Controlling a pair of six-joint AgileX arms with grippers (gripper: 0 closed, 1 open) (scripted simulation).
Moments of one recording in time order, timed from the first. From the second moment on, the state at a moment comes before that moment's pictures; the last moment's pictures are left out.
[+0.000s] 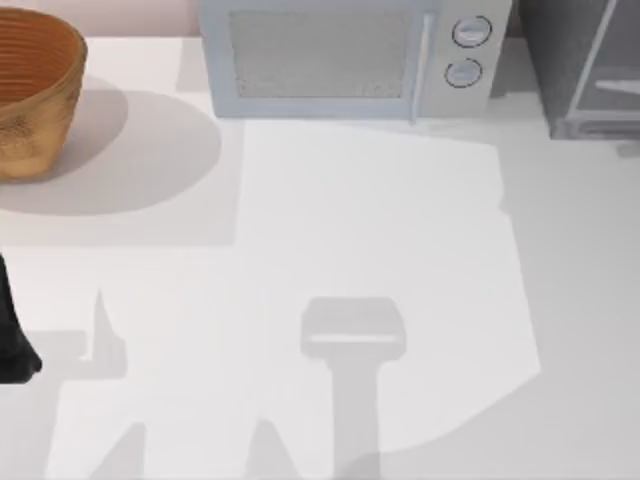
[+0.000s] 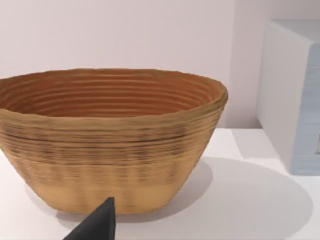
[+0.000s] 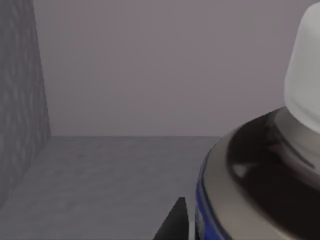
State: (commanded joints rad) left arm 0.00 0.00 0.00 0.00 0.00 0.00; right arm -0.27 2.11 0.98 1.13 -0.26 0.02
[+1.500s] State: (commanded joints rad) left arm 0.00 0.00 0.00 0.00 0.00 0.00; right arm -0.22 2.38 1.49 0.88 -0.21 0.01
